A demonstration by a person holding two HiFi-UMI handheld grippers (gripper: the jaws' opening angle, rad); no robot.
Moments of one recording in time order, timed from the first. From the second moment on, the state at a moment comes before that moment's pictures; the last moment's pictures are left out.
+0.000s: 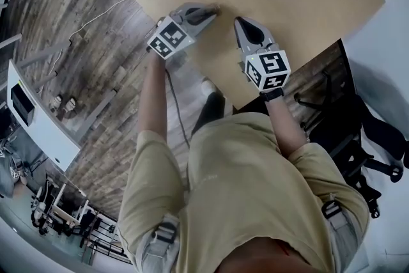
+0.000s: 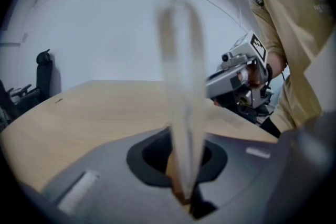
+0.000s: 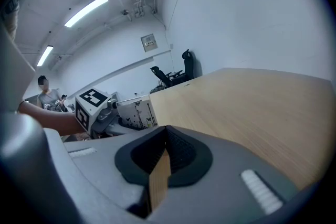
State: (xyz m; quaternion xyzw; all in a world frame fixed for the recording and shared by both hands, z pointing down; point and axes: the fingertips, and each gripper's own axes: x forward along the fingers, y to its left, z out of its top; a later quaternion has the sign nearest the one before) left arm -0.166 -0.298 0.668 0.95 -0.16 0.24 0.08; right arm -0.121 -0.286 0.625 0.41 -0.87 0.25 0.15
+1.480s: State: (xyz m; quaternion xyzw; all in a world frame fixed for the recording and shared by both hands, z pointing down) left arm -0.220 -0.154 0.416 0.83 -0.54 0.12 0.08; right arm -0.123 -0.147 0.417 0.41 -0.90 0.12 0.01
